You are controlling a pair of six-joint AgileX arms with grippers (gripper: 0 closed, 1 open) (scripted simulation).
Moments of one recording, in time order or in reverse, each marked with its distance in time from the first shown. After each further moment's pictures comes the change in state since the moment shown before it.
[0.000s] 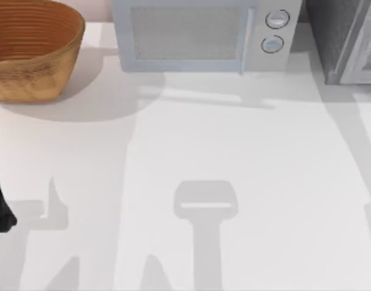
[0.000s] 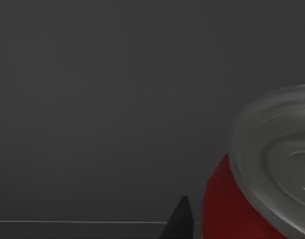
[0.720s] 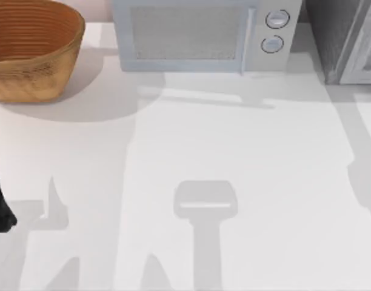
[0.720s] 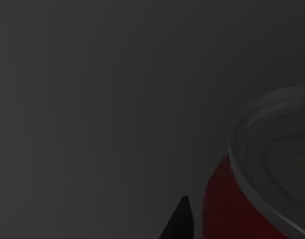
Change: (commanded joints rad) left arm 0.000 0.000 0.000 0.000 0.000 0.000; right arm -0.048 0.434 0.584 -0.151 -0.047 0.009
